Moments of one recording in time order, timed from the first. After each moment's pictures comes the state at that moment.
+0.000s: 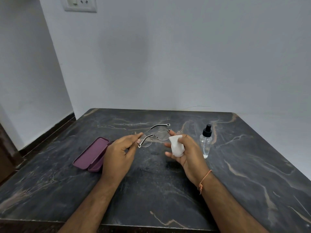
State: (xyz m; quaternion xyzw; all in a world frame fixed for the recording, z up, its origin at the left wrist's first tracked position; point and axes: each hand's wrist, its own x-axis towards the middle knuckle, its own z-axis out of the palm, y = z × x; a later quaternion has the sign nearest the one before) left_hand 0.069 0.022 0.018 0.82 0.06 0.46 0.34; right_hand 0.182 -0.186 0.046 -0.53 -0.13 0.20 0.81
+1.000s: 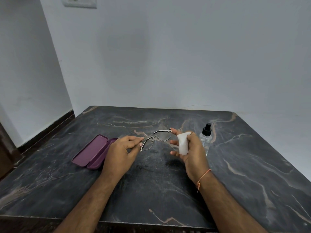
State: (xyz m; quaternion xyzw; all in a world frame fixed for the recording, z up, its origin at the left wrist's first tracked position) left_hand 0.076 0.027 0.009 0.85 0.07 0.38 0.36; right_hand 0.177 -0.189 0.055 -0.54 -0.10 0.15 0.82
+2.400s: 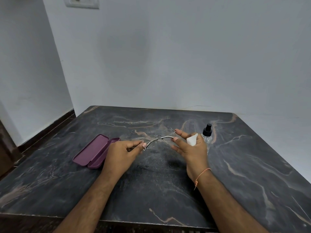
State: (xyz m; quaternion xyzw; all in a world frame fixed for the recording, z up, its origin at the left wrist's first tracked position) left_hand 0.070 0.020 0.018 0.83 0.13 0.34 0.43; right_hand 0.189 -0.187 0.040 -0.57 -0.13 0.06 0.81
